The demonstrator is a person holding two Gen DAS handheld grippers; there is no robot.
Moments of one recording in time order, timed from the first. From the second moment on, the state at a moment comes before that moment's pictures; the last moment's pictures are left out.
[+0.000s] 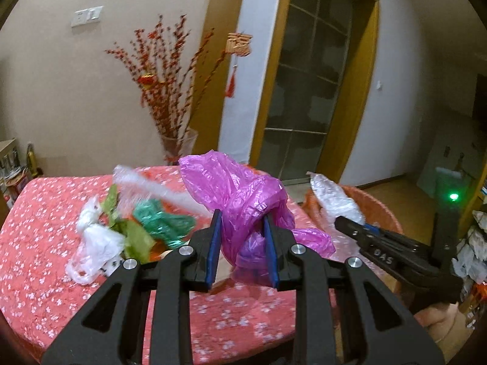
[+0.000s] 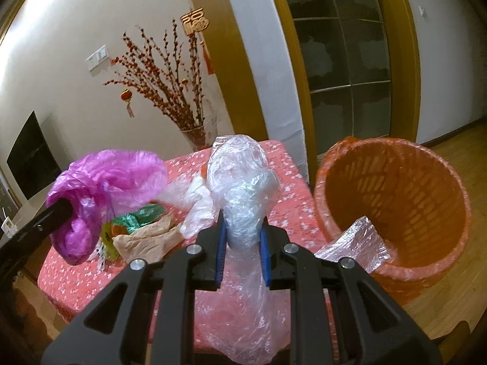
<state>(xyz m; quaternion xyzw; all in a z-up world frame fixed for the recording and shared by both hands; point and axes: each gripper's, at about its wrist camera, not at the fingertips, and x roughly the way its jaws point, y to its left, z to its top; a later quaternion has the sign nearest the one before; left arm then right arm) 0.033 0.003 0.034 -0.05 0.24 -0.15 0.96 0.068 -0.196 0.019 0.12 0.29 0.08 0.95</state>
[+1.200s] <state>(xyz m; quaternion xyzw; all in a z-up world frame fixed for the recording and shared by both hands) 0.137 -0.185 0.004 -0.03 0.29 -0.34 0.89 0.085 -0.380 0.029 0.18 0.23 -0.12 0.95</state>
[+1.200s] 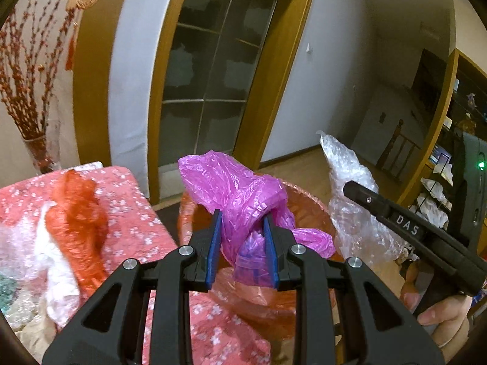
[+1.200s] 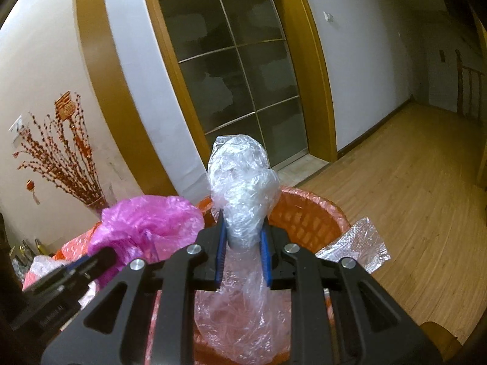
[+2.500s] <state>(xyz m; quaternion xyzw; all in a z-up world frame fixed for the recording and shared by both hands) 0.102 0.008 0.012 -0.02 0.25 -0.02 0.97 0.151 -0.219 -0.004 0.11 0.30 0.05 0.95</state>
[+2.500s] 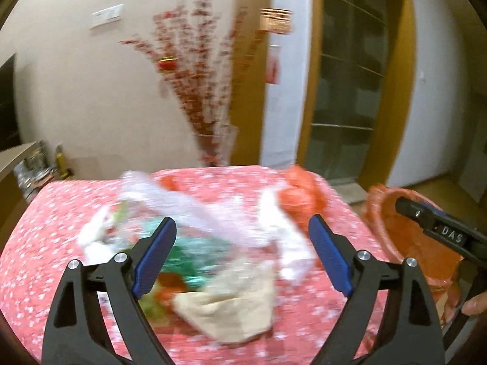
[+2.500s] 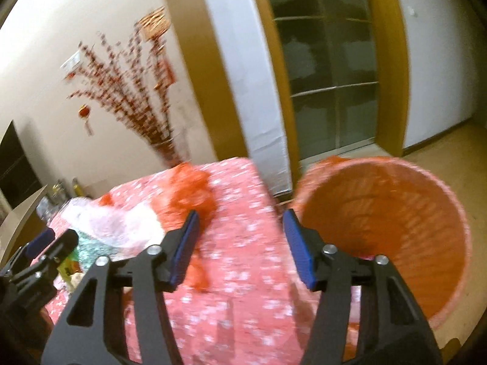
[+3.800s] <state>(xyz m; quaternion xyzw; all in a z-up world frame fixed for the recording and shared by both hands) 0.121 0.052 0.006 -0.06 0.28 -0.01 0.96 0.219 -0.166 -0.047 0.11 0.36 0.07 0.92</state>
